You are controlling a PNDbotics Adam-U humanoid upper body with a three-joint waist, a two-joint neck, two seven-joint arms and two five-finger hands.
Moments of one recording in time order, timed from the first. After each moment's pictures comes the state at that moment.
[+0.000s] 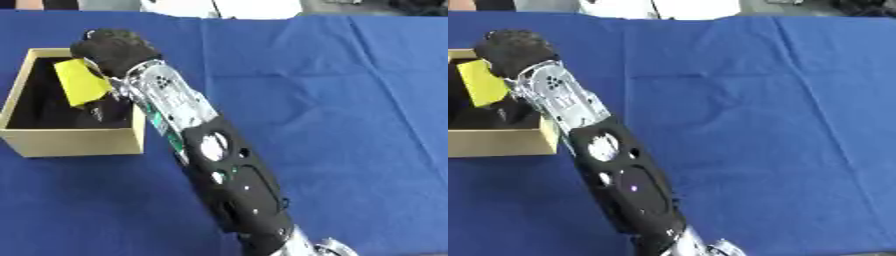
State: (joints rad) left arm -0.26 0.25 0.13 -1.98 0.05 -0.06 0.41; right arm -1.03 0.33 0.12 -1.23 1.66 -0.03 0.45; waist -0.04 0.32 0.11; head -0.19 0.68
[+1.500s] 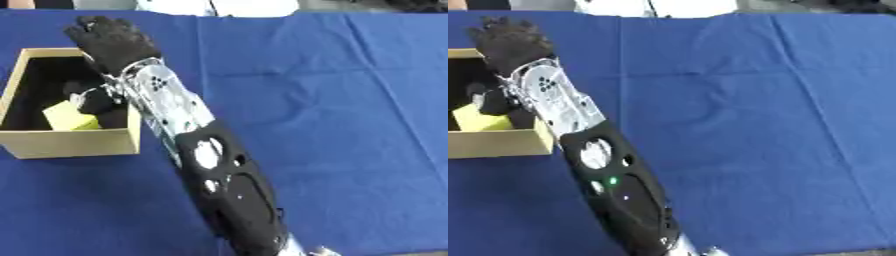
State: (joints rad) left arm -0.26 0.25 0.13 -1.98 0.05 -0.07 0.40; right arm -1.02 0.33 0.10 -1.36 1.65 -0.02 0.45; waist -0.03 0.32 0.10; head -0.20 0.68
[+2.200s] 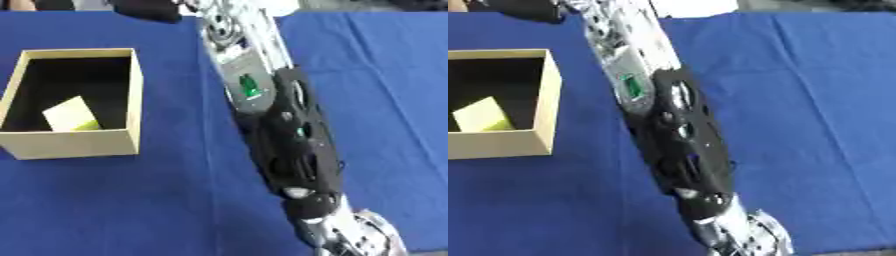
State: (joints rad) left arm -0.26 0.25 0.13 -1.98 0.05 -0.07 0.41; right arm -1.06 0.01 0.08 -1.53 0.91 -0.02 0.22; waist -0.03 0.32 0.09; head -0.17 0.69
